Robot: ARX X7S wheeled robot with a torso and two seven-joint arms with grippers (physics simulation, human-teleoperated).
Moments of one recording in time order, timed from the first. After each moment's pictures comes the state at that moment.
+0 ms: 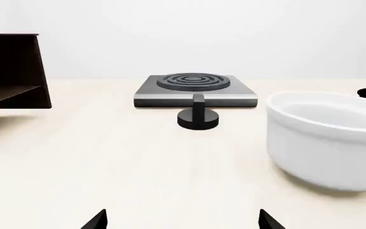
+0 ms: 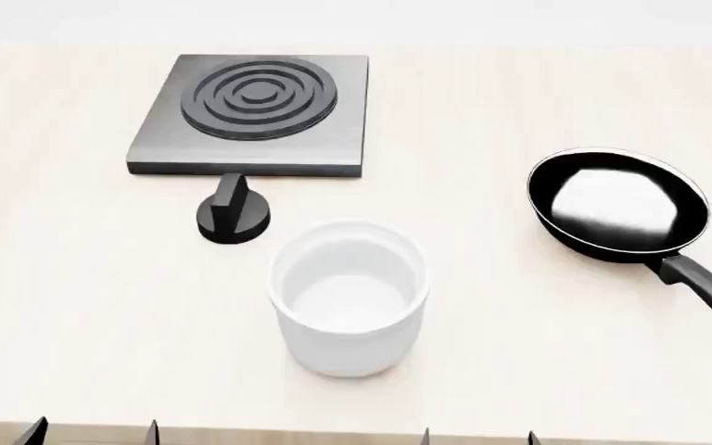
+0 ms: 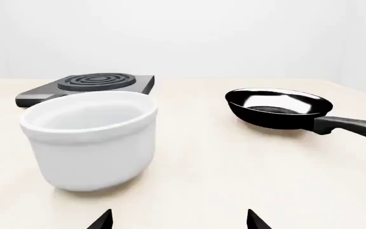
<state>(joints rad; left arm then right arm) 0.00 0.00 0.00 0.00 0.00 0.00 0.00 0.00 0.00 0.00 0.00 0.00 0.00 0.00</state>
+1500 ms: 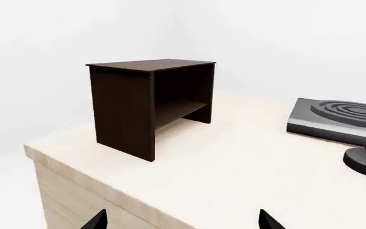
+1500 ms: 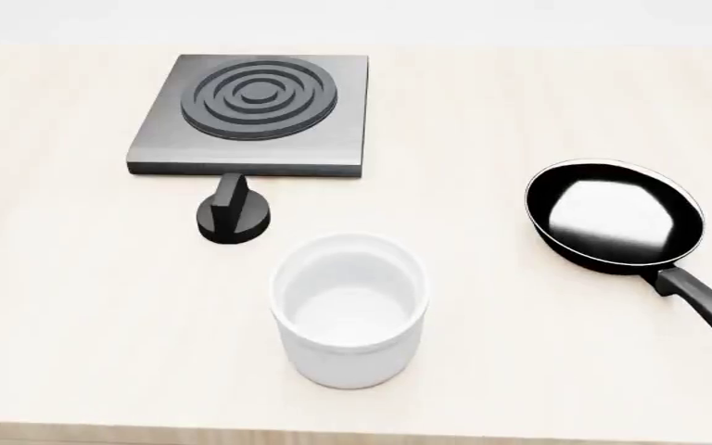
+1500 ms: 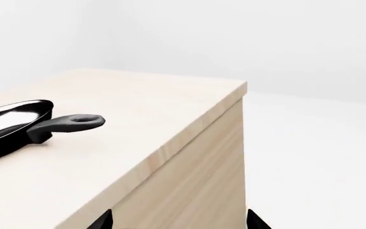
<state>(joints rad) 0.07 -0.07 -0.10 0.16 -0.09 -0.05 -0.46 -0.04 0.04 0.22 -0.01 0.23 -0.03 0.66</state>
